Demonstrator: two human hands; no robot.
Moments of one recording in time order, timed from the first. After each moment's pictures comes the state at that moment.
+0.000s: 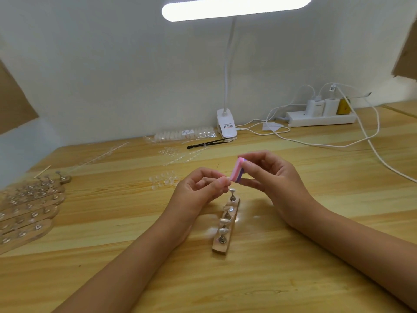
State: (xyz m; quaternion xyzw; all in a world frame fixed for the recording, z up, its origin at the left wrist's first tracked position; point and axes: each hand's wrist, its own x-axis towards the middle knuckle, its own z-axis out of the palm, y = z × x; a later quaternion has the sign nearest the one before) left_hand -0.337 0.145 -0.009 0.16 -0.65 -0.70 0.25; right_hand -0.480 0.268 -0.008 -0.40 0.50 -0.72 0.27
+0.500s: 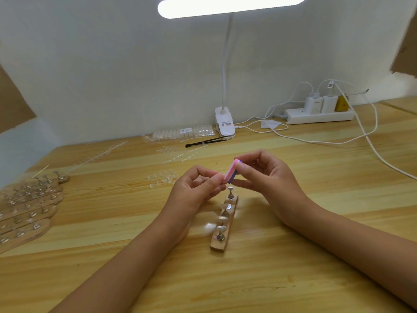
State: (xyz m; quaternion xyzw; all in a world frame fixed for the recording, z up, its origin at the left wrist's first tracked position) left_hand -0.338 0.145 -0.011 0.17 -0.64 -0.70 0.26; right_hand -0.474 0.266 -0.010 -0.40 0.50 -0.72 0.27
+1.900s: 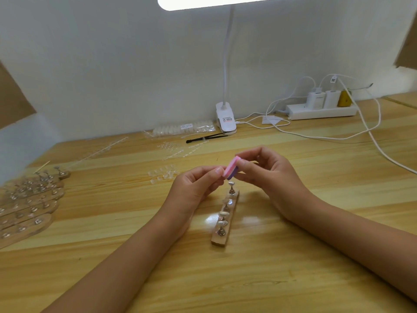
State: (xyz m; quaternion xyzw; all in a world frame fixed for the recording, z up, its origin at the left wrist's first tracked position) left_hand -0.340 0.145 -0.010 0.17 -0.63 -0.71 0.26; right_hand -0.473 0.267 -0.007 -0.40 0.50 -0.71 0.28
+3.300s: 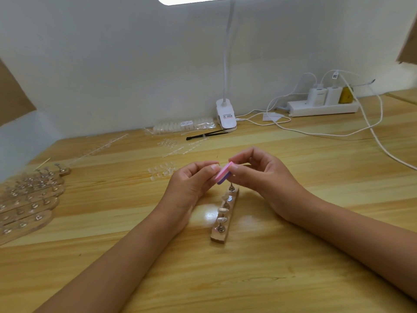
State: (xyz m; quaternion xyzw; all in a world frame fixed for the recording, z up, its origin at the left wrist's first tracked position) left_hand -0.342 0.144 -0.009 0.22 -0.56 -0.75 0.28; right_hand -0.471 0.265 -0.011 -0.41 0.51 -0.69 0.31
